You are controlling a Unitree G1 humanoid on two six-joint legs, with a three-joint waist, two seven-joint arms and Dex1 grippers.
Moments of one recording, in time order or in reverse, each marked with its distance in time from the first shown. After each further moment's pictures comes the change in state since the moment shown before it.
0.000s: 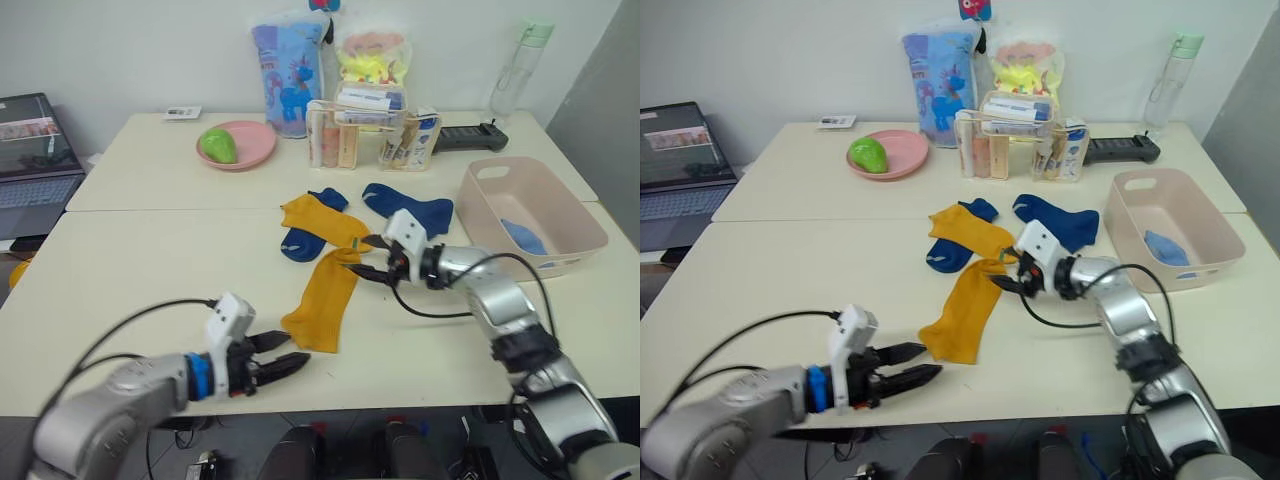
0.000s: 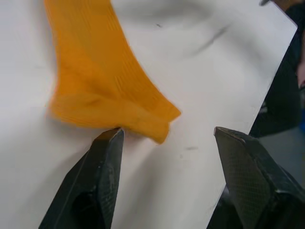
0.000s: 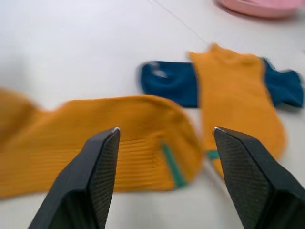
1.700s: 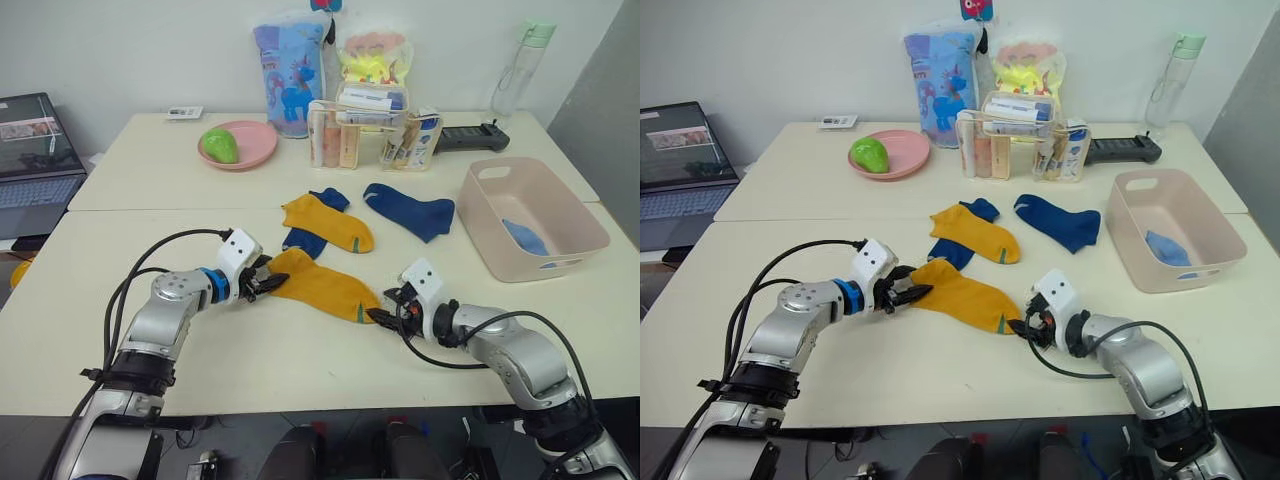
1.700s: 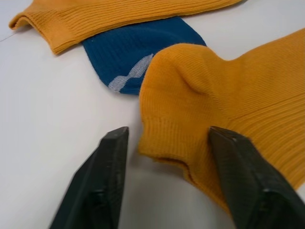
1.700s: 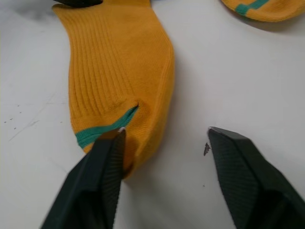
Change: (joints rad) left arm -0.514 -0.167 -0.315 0.842 0.621 -0.662 -0.085; right arm 0.300 -0.002 -0.024 -0.379 0.151 0.488 -0.412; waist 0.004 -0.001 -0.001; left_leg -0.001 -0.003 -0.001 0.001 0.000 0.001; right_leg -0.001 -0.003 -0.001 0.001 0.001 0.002
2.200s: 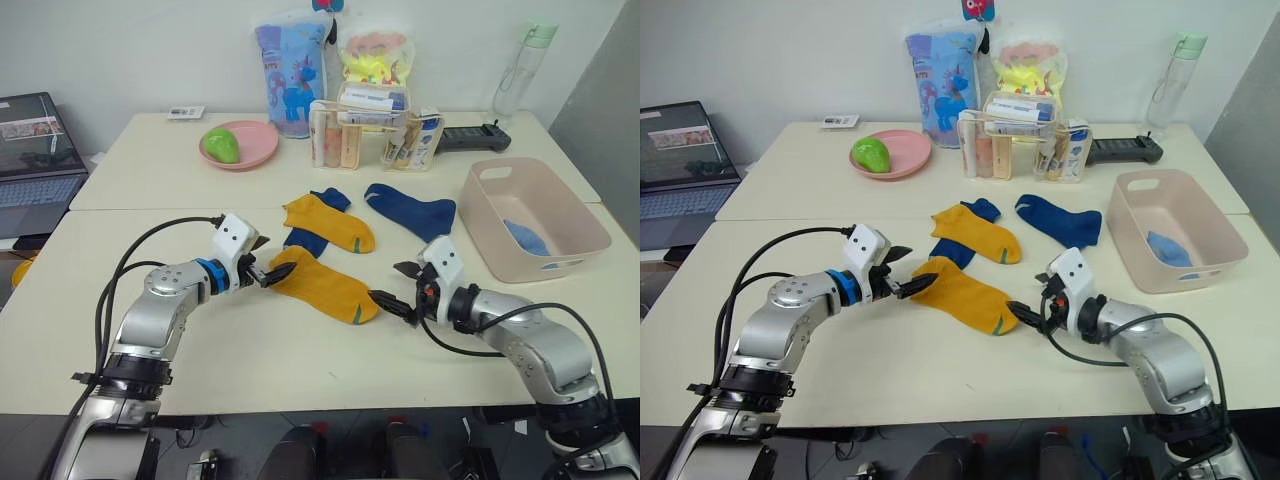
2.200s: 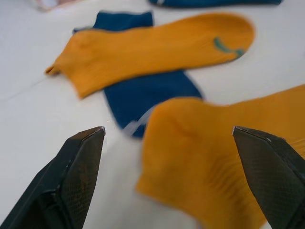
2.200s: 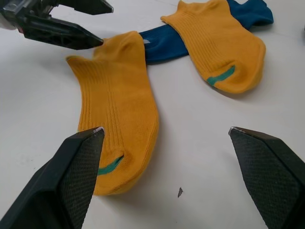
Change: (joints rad) left arm -0.017 0.002 0.024 -0.039 -0.035 0.035 0.074; right arm -0.011 -0.009 -0.072 -0.046 0.051 -0.038 -0.015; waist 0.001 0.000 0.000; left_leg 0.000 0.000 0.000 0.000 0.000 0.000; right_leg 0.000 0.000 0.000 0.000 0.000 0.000
